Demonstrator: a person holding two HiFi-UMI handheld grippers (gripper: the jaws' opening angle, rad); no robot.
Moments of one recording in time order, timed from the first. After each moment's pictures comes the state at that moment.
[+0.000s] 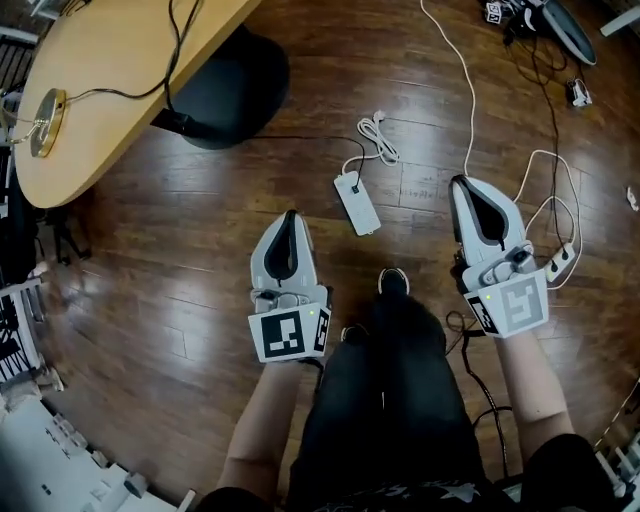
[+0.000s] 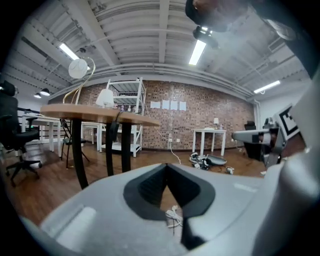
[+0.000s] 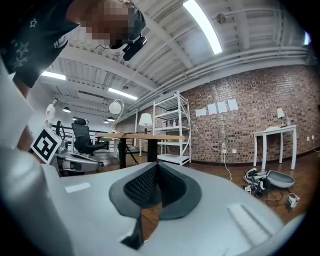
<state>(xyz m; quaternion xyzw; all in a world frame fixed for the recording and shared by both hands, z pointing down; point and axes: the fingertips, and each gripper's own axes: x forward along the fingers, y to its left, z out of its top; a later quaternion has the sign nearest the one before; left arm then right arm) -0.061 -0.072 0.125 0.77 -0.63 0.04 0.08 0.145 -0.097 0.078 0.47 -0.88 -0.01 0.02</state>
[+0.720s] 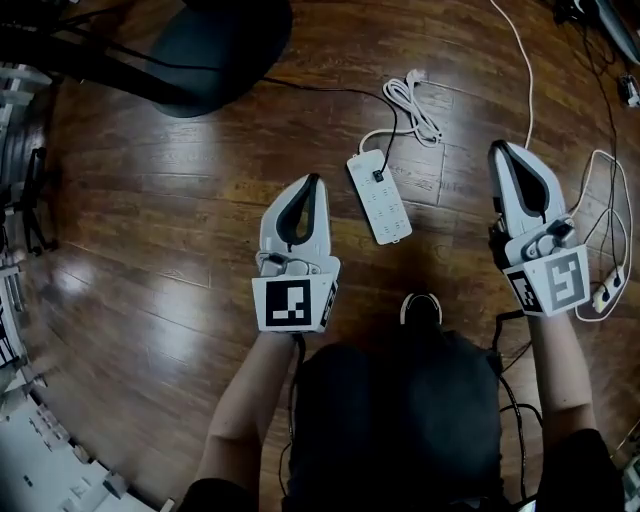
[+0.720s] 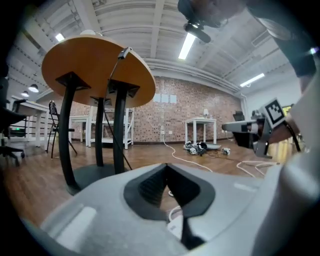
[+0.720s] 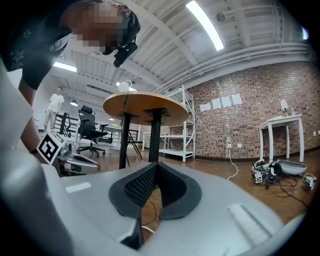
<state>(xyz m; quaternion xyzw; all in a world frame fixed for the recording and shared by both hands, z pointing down) -0.069 -0.112 0.385 0.81 -0.58 0.07 0.05 0.133 -0.147 0.317 0.44 -0.90 -0.01 0.01</state>
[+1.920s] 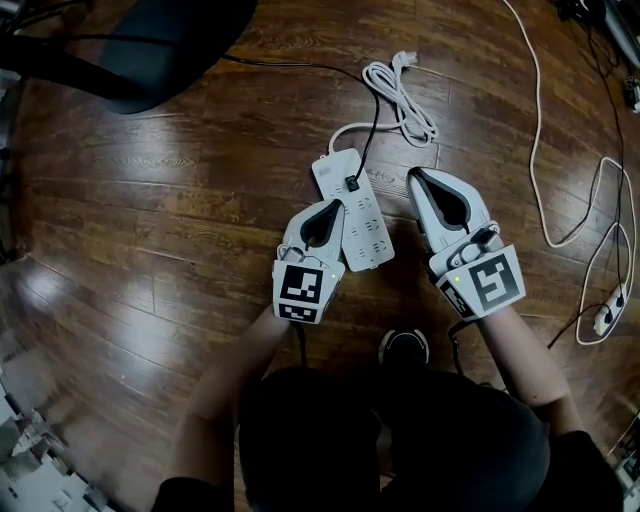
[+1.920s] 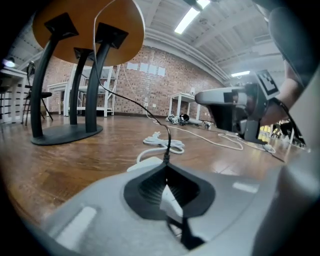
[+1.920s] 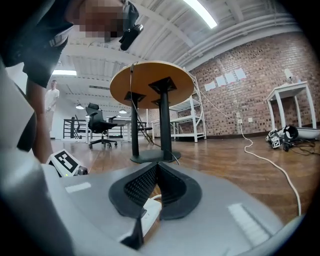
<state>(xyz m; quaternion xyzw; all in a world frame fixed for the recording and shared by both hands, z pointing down) -0.005 -0.109 0.648 0.85 -0.48 0.15 0.15 0.084 -0.147 0.514 0.39 -0.92 0.05 0.04</state>
